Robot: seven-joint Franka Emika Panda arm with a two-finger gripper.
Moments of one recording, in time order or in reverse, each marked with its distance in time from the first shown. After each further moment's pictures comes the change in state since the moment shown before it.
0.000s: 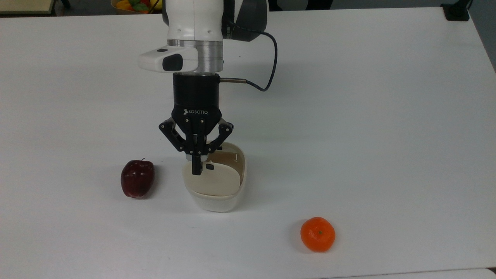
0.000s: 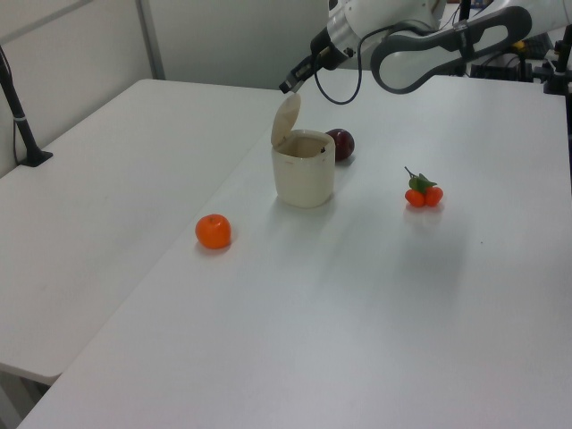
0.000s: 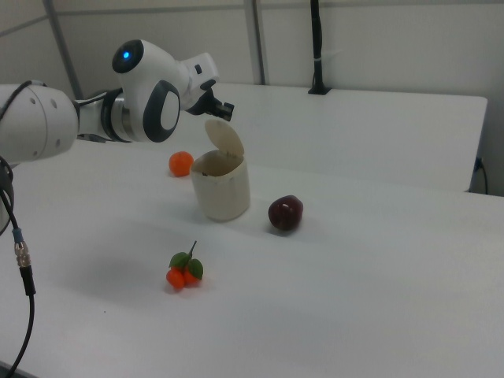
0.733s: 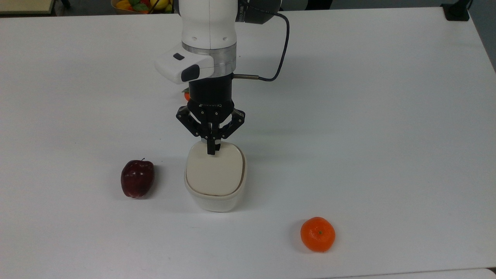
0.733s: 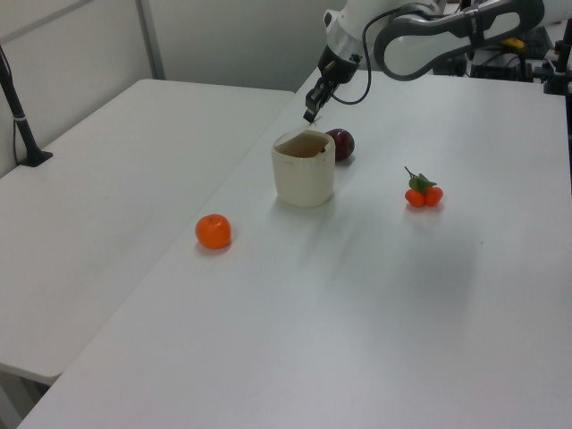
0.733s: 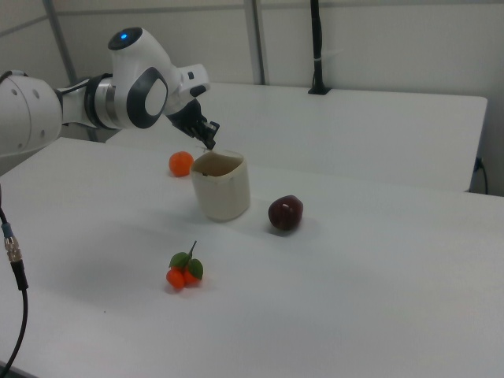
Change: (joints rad) arm 0.027 -0.043 0.010 0.005 0.000 -0.372 0.000
